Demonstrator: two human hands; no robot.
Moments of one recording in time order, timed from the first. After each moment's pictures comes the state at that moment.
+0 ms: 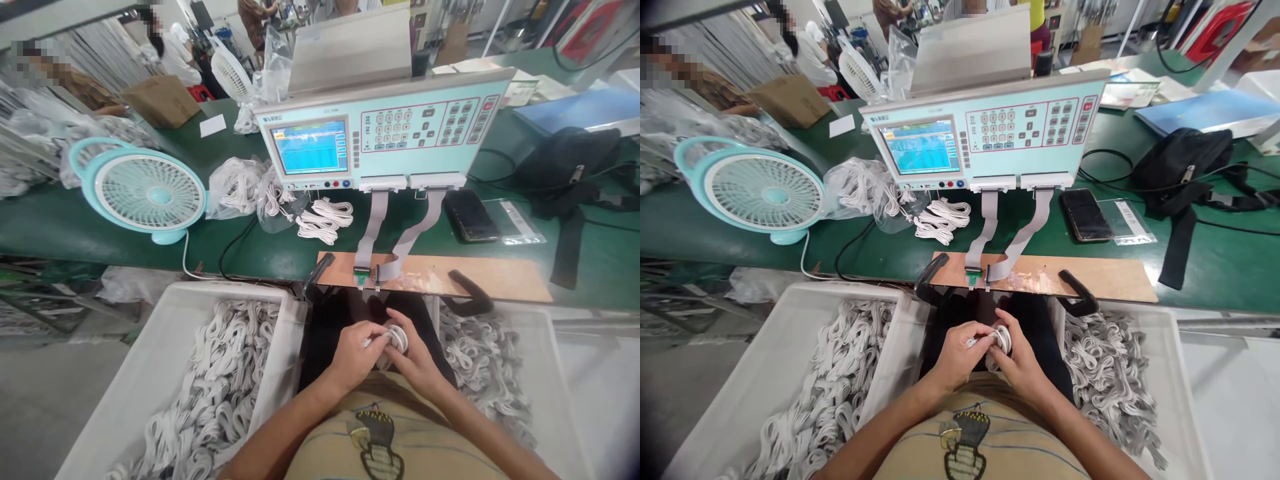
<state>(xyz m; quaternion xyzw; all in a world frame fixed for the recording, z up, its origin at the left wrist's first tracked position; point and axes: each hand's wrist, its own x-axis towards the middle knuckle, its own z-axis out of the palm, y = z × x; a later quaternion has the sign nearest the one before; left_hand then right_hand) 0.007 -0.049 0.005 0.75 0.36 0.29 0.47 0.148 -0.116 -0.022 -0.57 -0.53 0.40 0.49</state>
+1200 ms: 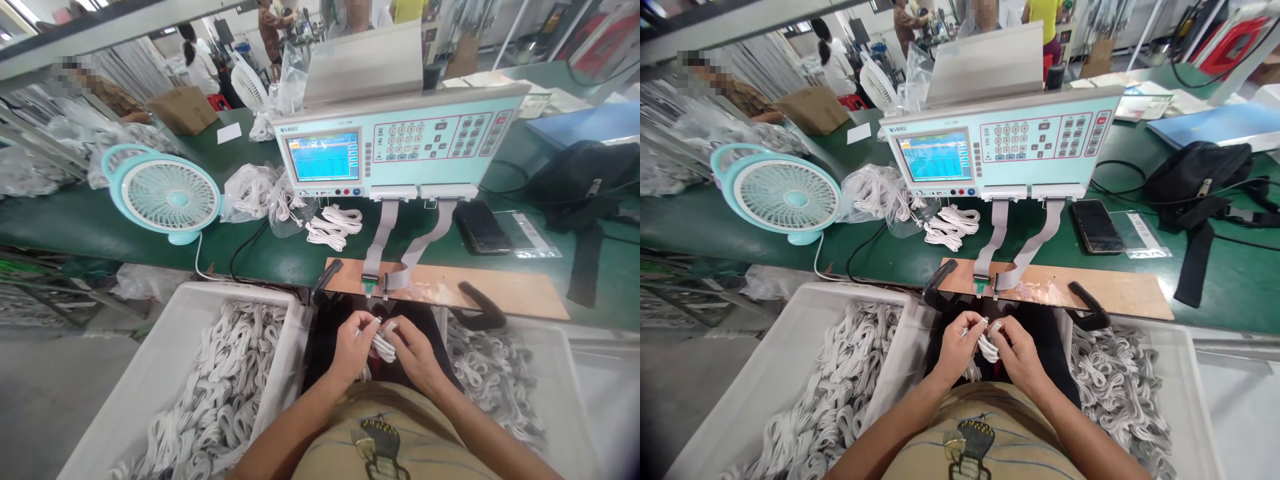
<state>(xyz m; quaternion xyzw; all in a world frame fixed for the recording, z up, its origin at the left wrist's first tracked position) 0.010 -0.033 -0.005 0.60 0.43 0.39 0.55 0.142 -0.084 -0.009 -0.55 -0.57 0.34 0.50</state>
